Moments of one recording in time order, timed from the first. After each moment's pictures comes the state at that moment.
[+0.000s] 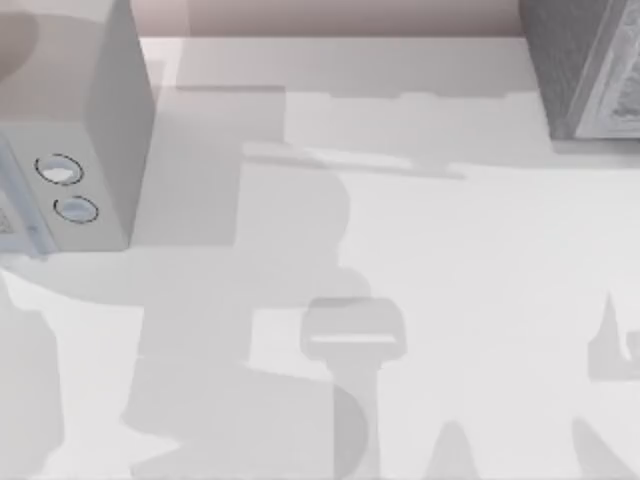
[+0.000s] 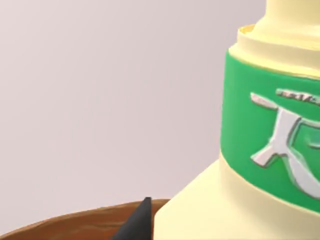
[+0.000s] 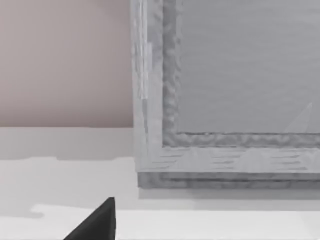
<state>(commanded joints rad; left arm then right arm) 0.38 1.54 1.03 0.50 0.41 0.01 0.00 0.00 0.00 0.00 0.00 0.00</state>
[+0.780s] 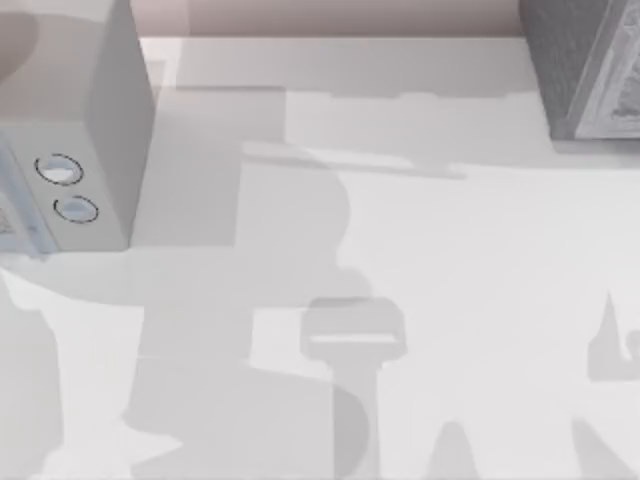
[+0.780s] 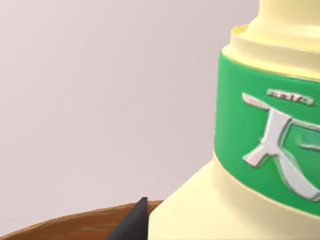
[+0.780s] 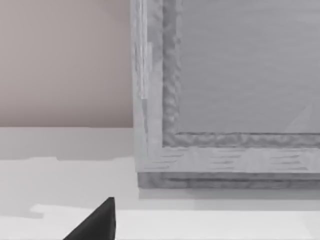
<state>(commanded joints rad) 0.38 1.54 1.03 0.50 0.41 0.01 0.00 0.00 0.00 0.00 0.00 0.00</state>
